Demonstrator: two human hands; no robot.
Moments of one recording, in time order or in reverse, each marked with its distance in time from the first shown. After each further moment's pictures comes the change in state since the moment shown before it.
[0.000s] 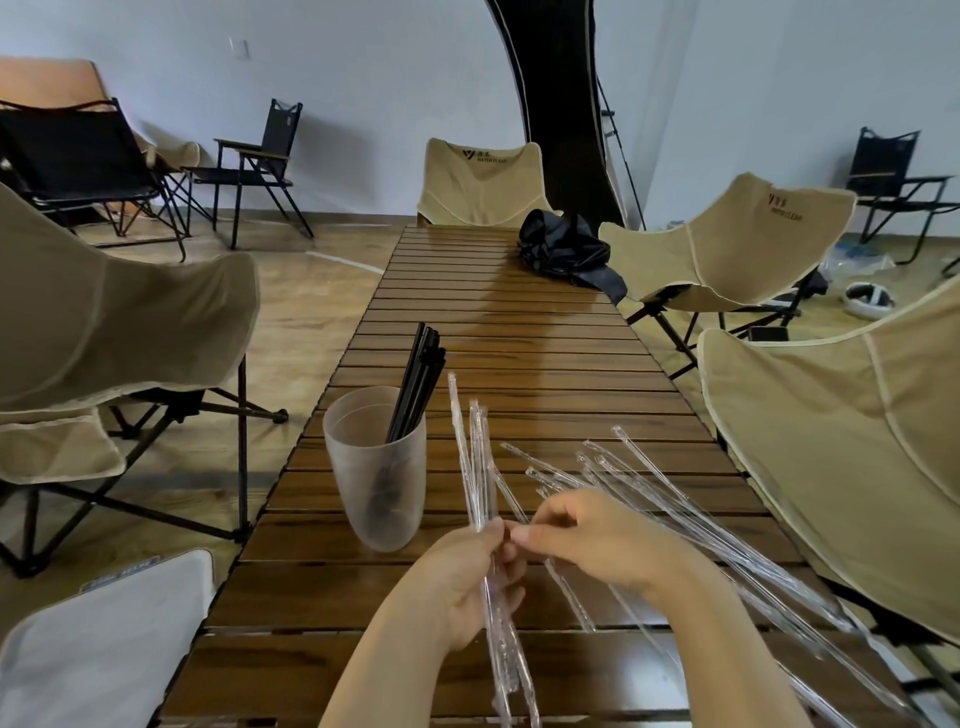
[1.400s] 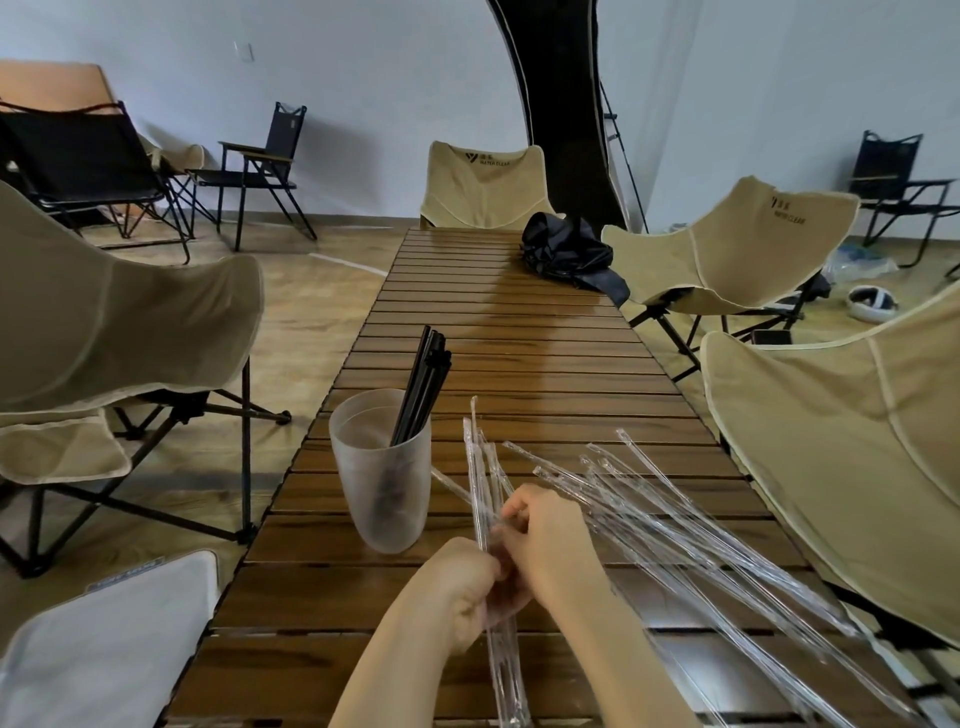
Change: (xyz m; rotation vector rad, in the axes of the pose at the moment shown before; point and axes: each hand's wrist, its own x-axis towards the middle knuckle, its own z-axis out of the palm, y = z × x) left_hand -0.008 0.003 0.003 0.005 -0.007 -0.044; right_hand 0.037 -0.002 0.058 -0.003 0.445 -0.027
